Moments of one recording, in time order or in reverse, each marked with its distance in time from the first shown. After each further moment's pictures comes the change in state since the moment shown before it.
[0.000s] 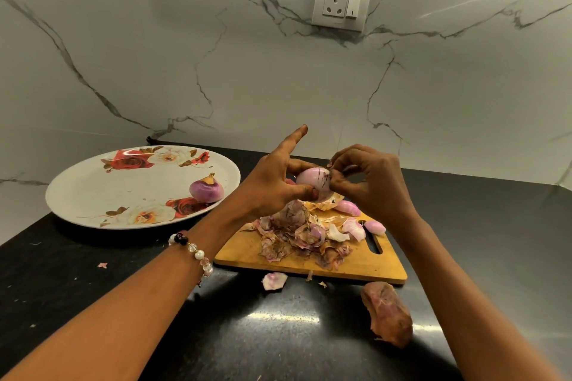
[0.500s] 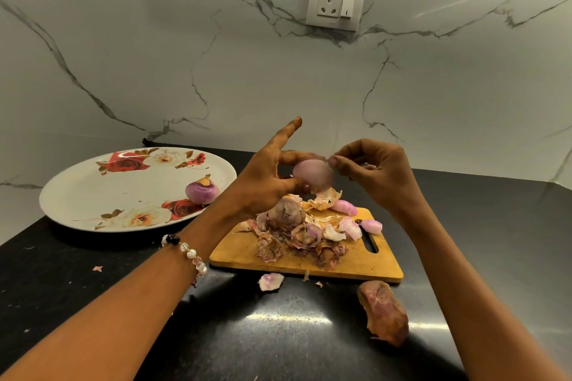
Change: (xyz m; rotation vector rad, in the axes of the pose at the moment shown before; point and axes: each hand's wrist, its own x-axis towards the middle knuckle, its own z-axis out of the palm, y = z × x) left_hand 0.001 0.001 -0.005 -0.008 0.023 0.011; right_hand 0.004 0.003 -0.016 0.287 0.006 0.251
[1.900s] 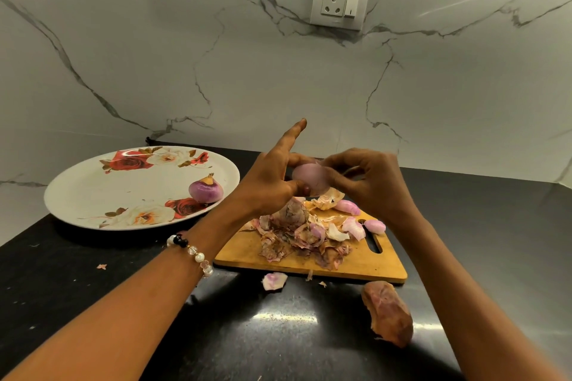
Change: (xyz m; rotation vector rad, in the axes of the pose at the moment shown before) left_hand -0.001 0.004 0.004 0.086 0.027 -0.001; right_hand -0.005 -0.007 0.015 -0.259 -0.036 -0.202
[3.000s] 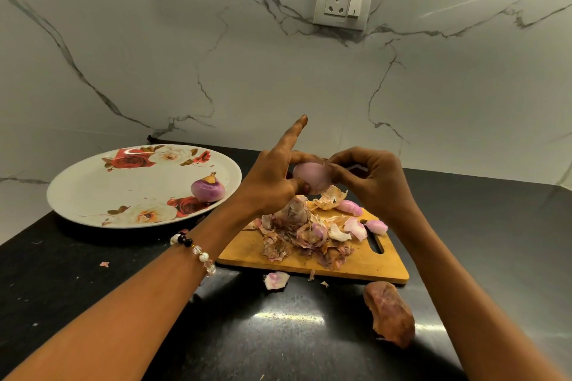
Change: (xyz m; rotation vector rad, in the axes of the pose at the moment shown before) left_hand 0.001 -0.002 0.001 0.066 0.050 0.061; right_hand 0.000 0.012 0.005 0.143 0.020 0.110
